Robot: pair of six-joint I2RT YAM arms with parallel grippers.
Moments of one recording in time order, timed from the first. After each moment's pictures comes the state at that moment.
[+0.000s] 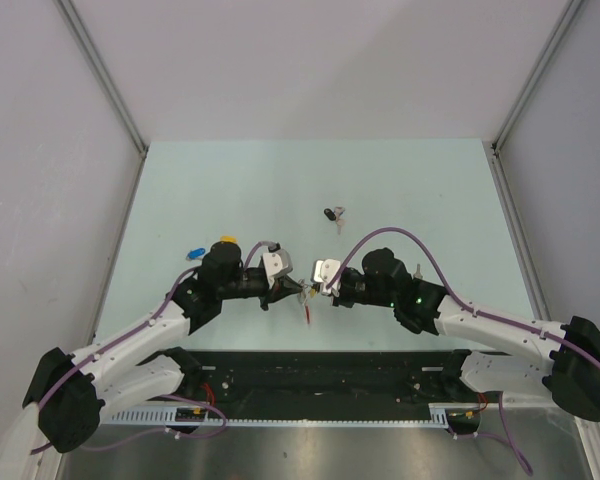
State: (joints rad) left arm -0.66 0.96 0.51 0.04 0.62 0.22; right arm 0.97 1.10 0.66 0.09 -0.27 -0.45
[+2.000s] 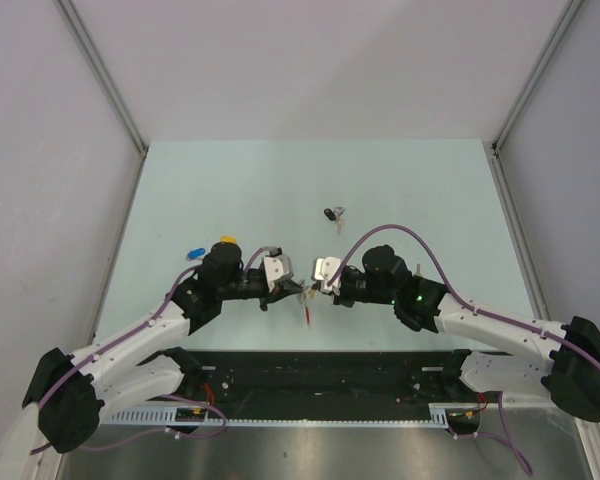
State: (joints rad) left arm -0.67 0.95 0.51 0.03 0.63 0.30; right arm 0.96 1.11 0.67 0.07 -0.31 -0.44
